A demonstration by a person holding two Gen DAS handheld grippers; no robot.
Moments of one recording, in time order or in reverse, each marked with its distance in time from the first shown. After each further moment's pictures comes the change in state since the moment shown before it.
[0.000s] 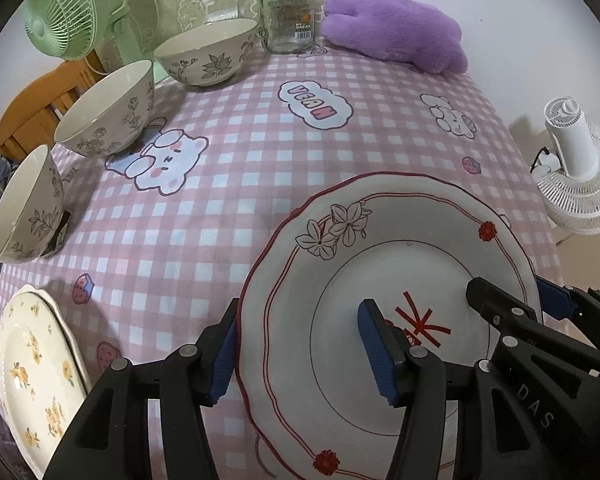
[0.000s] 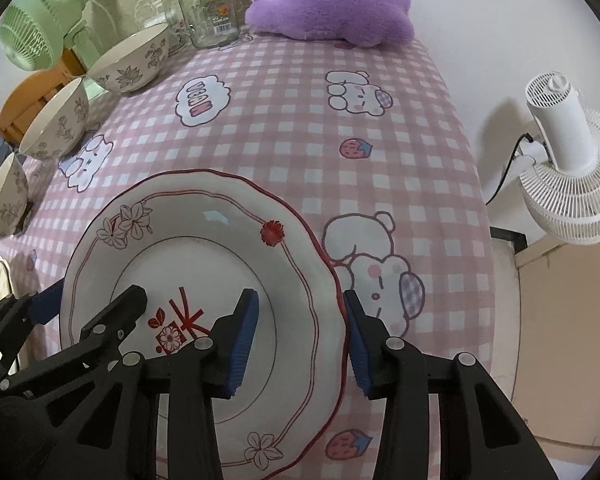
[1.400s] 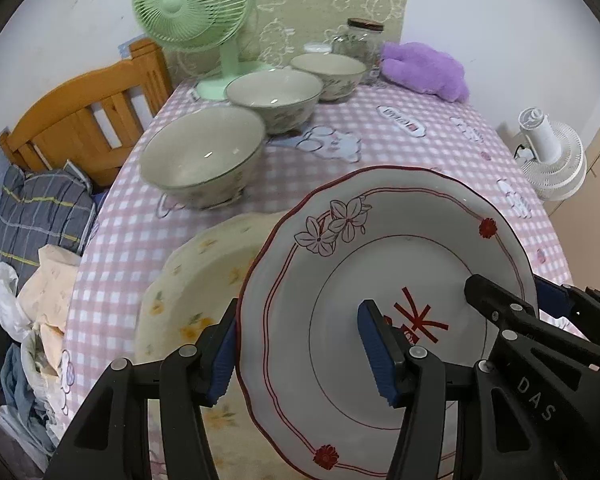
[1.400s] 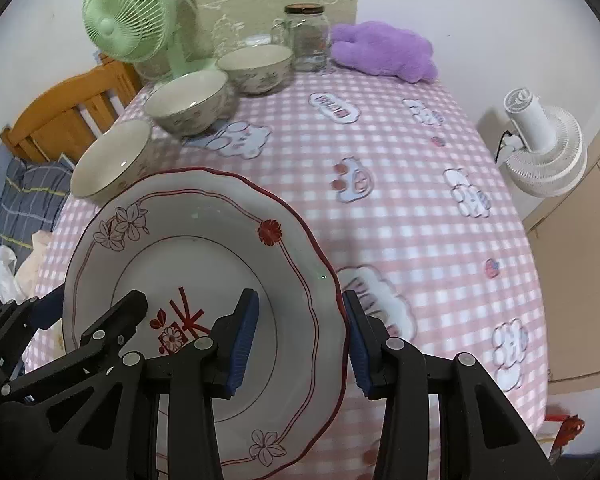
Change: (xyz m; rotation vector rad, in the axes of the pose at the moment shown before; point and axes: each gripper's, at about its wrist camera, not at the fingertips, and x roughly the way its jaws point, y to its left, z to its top) left arm -0.097 0.206 -0.087 0.075 -0.088 -0.072; right arm -0.099 0.211 -0.083 0.092 -0.104 -0.063
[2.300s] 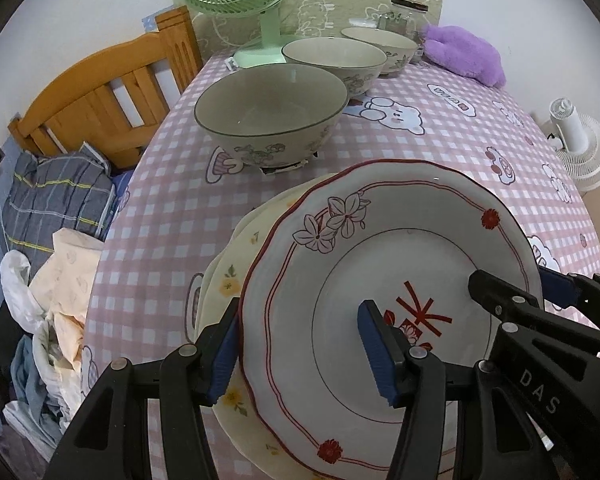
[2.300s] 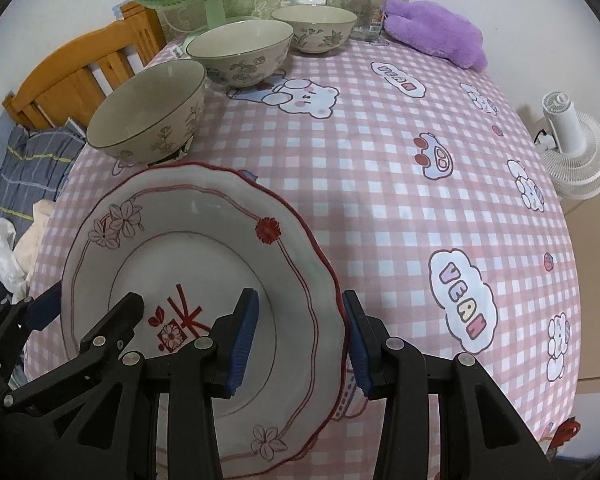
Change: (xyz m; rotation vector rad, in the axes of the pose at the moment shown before) left arm 0.025 0.051 -0.014 0.000 0.046 0.059; right arm 0.042 0.068 -0.007 -0.059 0.091 0.011
